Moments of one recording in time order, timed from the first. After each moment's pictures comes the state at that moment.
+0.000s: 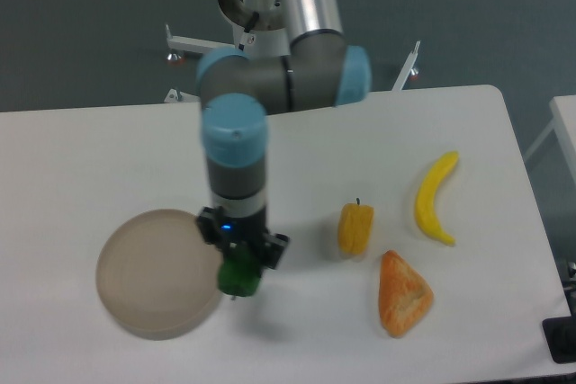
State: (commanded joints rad) arm 1.91 -2.11 -1.31 -1.07 1.54 0.41
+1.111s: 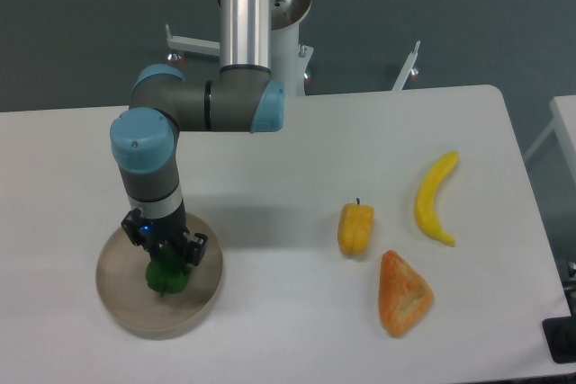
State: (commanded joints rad) arm 1.83 -2.16 -1.41 -0.91 1.56 0.36
